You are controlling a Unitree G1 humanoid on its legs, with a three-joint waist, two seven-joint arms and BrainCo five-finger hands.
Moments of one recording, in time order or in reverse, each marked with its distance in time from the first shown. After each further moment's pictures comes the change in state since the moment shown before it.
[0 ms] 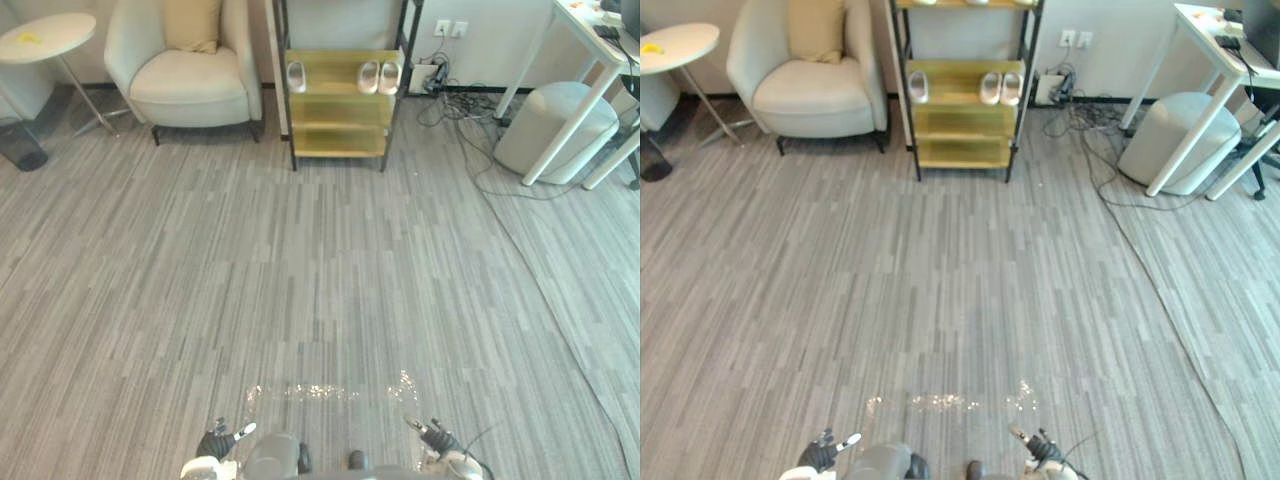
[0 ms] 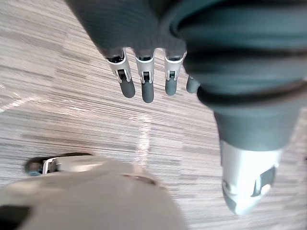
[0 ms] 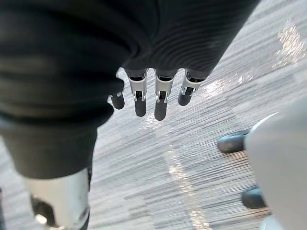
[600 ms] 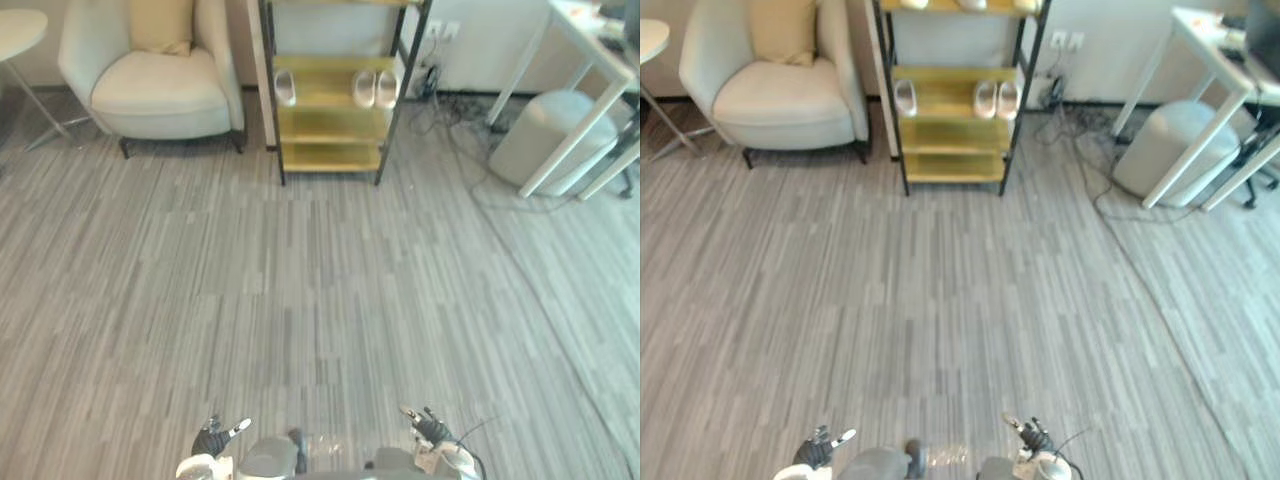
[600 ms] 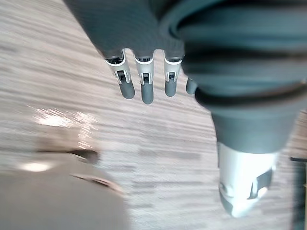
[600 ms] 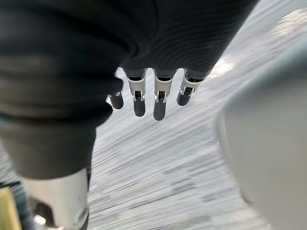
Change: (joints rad) left arm -0.029 0.013 -0.020 0.003 -0.027 -0.001 0.001; right arm -0.035 0.022 0.001 -0.031 -0.042 -0.008 0.014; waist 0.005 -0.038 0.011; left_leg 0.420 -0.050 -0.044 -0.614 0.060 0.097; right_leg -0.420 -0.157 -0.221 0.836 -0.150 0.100
